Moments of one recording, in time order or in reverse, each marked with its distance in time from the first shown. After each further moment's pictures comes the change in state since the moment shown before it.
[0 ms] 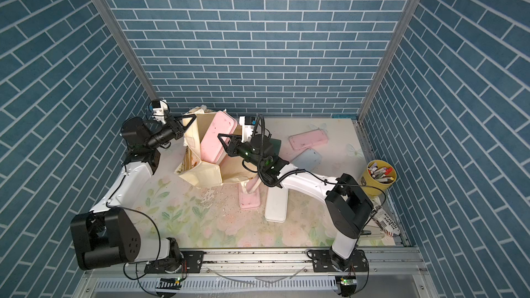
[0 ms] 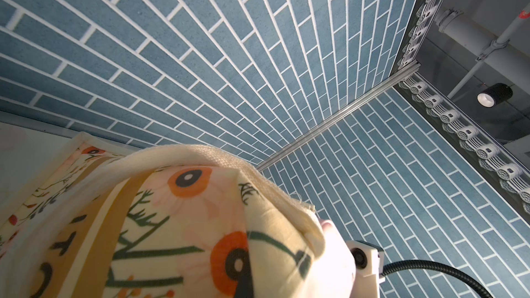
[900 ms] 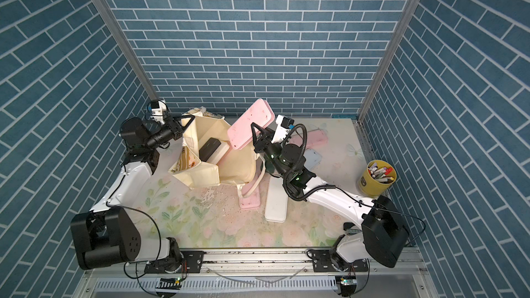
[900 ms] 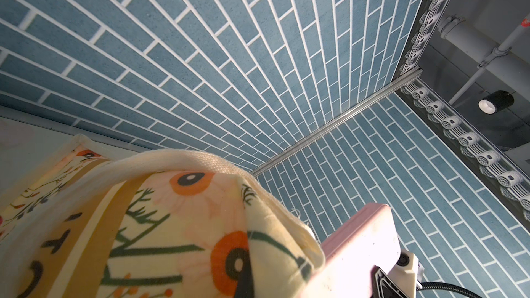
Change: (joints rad) left arm 0.015 0.003 -0.003 0.002 0.000 -0.014; right arm -0.073 -0.336 -0.307 0.140 0.352 -0.130
